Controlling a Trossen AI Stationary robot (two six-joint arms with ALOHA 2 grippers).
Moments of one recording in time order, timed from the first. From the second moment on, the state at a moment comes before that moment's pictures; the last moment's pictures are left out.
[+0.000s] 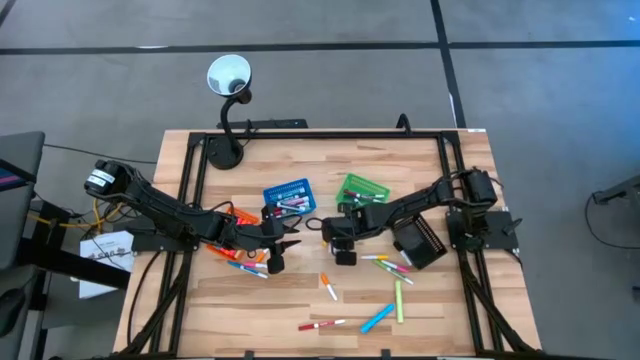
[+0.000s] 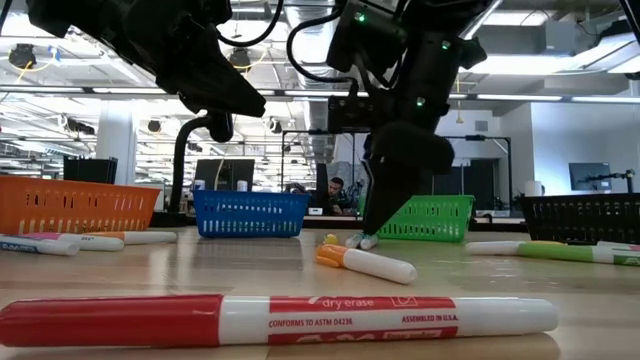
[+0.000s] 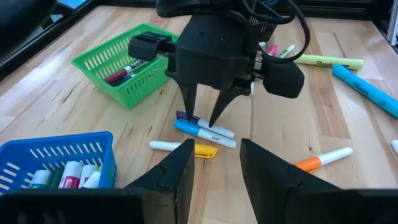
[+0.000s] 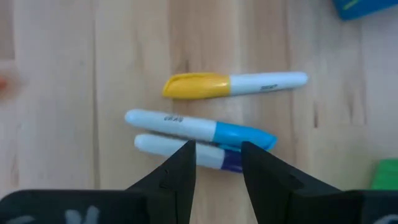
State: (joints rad) left arm -0.36 1.35 0.61 0.22 -0.48 -0.20; right arm 0.13 1.94 1.22 -0.49 0.14 0.07
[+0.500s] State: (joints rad) left arm -0.36 1.35 0.61 0.22 -0.48 -0.20; right arm 0.15 1.95 1.22 -0.50 0.14 -0.06
